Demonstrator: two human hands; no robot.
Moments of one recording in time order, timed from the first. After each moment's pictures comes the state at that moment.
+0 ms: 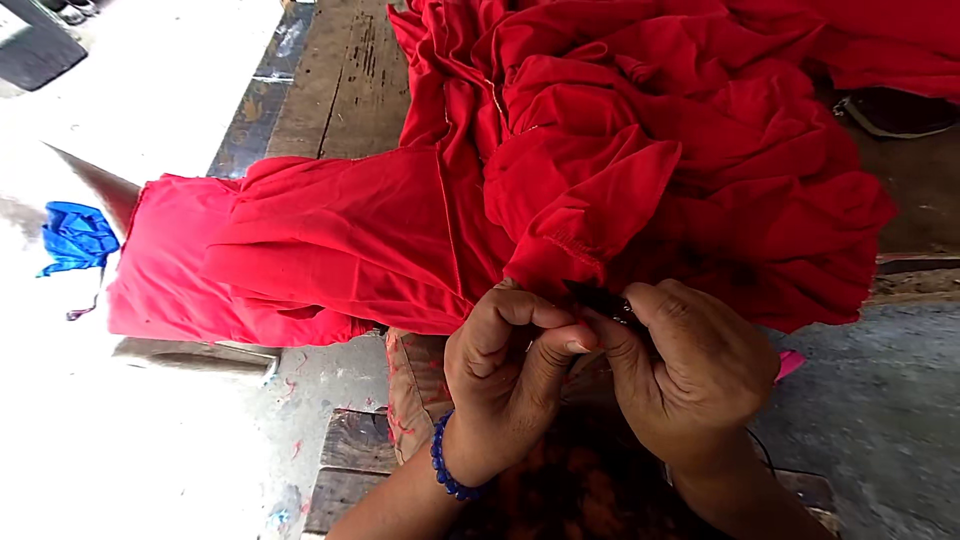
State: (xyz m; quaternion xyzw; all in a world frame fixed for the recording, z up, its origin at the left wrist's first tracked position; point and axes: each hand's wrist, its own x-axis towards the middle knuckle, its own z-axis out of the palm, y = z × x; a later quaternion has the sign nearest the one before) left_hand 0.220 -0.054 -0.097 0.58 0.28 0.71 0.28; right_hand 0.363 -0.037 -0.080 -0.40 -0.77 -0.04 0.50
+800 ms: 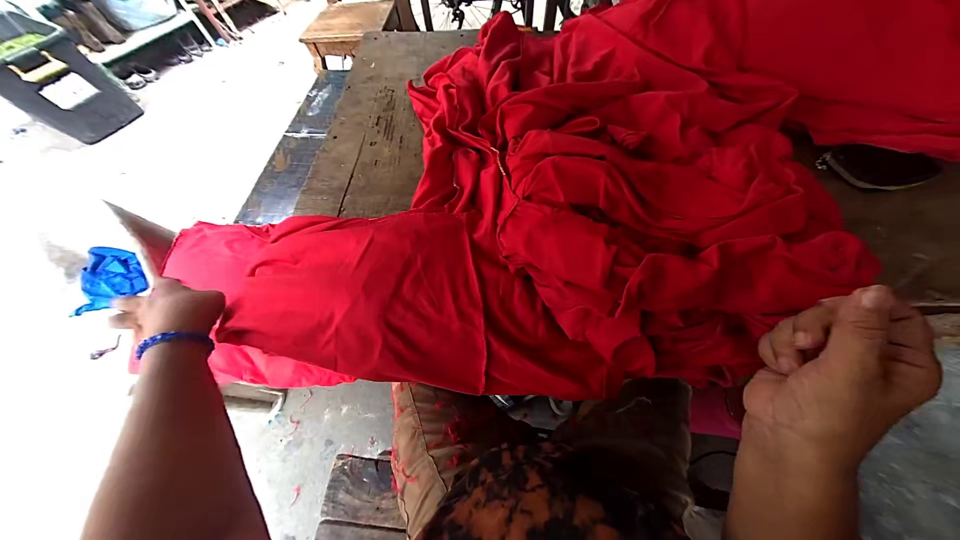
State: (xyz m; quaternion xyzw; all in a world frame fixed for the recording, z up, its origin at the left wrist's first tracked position) left_hand -0.162 0.027 -0.136 0.29 0.94 0.18 0.07; right_hand 0.446 0.013 -0.096 -0.46 -0.43 0.22 0.75
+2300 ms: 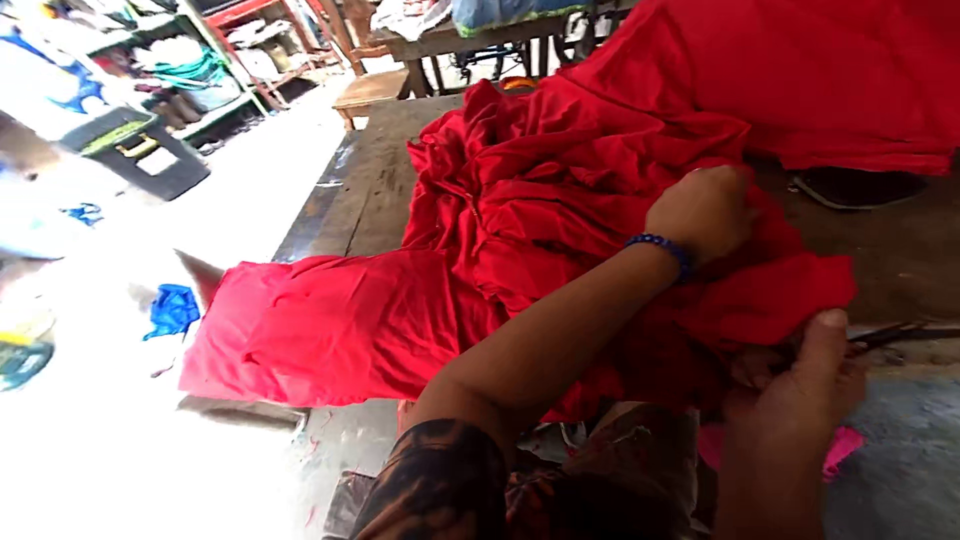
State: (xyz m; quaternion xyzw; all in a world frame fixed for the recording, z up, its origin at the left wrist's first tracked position) left_hand 0.398 0.173 -0.020 0.84 0.44 0.22 0.22; right_hand 0.481 0.033 -0.115 -0.48 -0.26 0.31 0.78
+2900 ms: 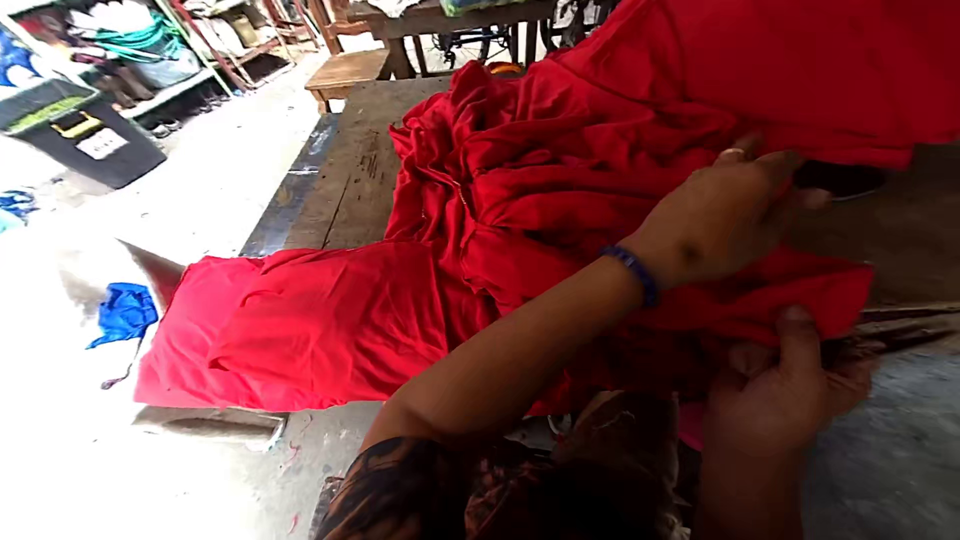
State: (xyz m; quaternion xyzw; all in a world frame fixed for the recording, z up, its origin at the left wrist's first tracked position) left_hand 0.382 0.133 -0.007 0.87 0.30 0.31 0.24; right_hand 0.474 0.029 -0.112 -0.41 -0.26 0.22 0.85
